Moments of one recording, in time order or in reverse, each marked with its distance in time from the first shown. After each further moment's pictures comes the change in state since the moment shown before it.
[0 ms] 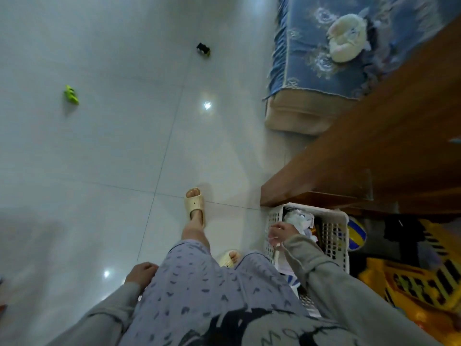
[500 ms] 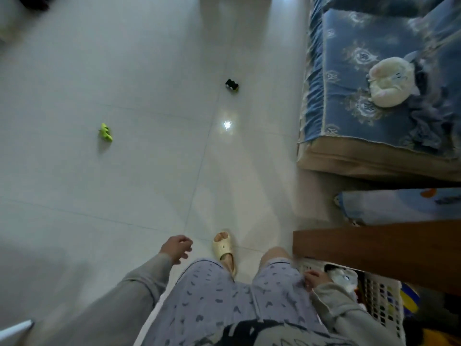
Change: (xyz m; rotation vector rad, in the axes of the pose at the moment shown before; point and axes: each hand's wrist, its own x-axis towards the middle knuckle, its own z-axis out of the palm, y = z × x) left_hand 0.078 0.216 -0.162 -0.059 -0.122 0.122; right_hand 0.081 -0.104 0.026 -0.140 0.095 0.153
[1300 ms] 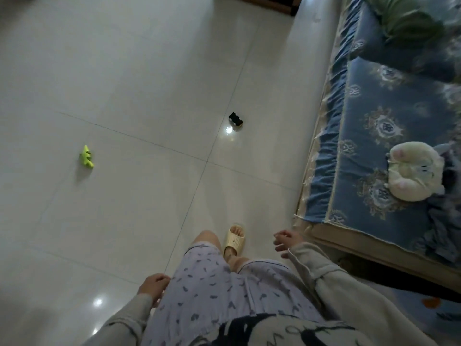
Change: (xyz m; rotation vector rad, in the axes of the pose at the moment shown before) left_hand 0.139 0.221 -0.093 -0.170 0.060 -0.239; right_hand 0.117 -0.457 -0.132 -0.023 -0.106 -0.181
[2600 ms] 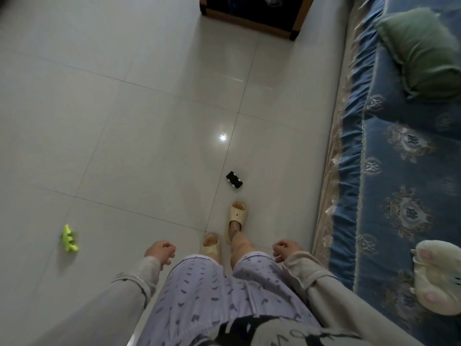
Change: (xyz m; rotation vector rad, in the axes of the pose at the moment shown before) left_hand 0.145 0.527 -0.188 0.161 -0.012 0.080; right_hand 0.210 -0.399 -0.099 -0.093 0.002 0.088
